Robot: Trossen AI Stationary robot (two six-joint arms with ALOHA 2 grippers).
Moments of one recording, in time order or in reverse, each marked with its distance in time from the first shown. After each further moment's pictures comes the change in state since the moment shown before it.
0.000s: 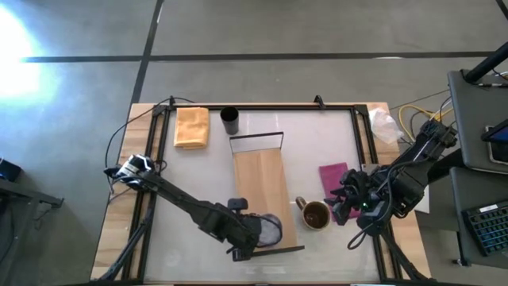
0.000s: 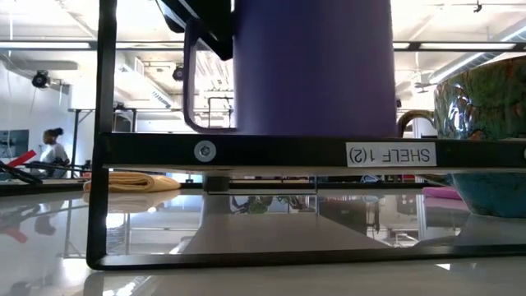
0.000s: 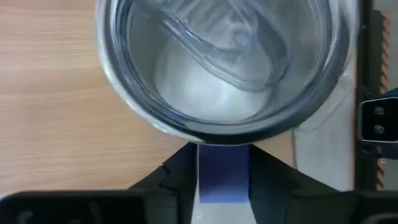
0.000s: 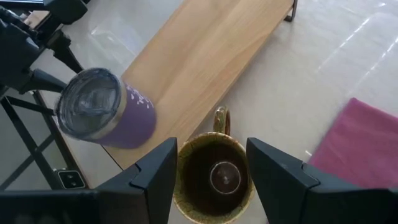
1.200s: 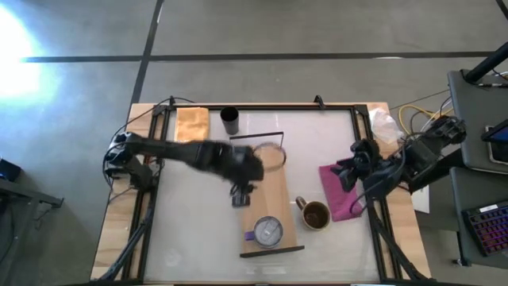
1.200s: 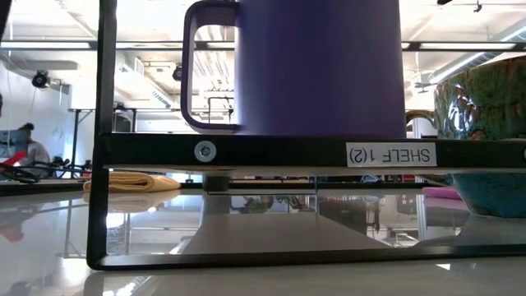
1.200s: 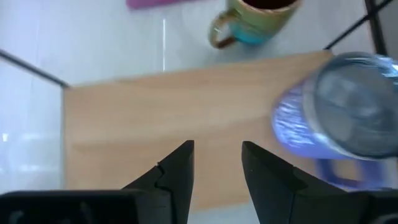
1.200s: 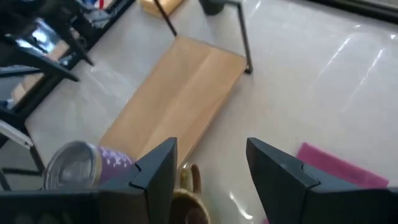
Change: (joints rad) left arm 0.377 -0.209 0.042 -0.087 0.169 0.492; right arm -0.203 -0.209 0.011 -0.077 0.044 -0.155
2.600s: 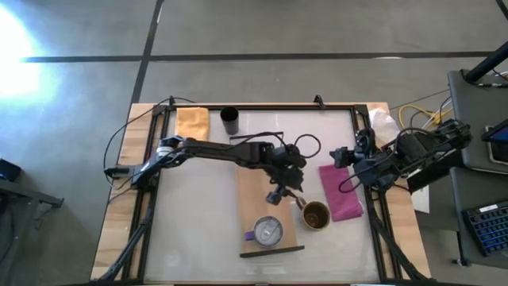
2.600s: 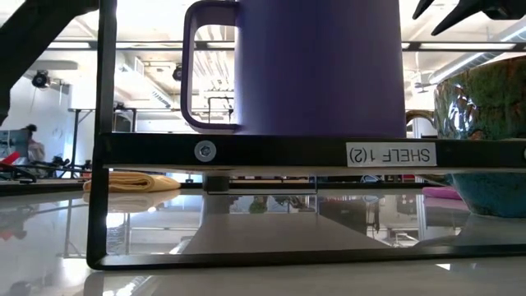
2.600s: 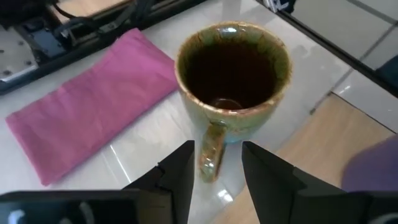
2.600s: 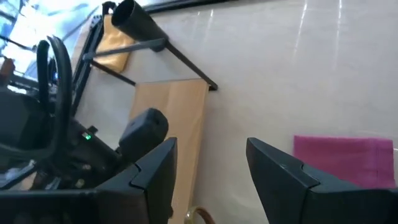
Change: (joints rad) left arm 0.140 0.450 0.186 0.490 0.487 0.536; right arm -0.175 -0.051 -0.105 0.012 0.025 0.328
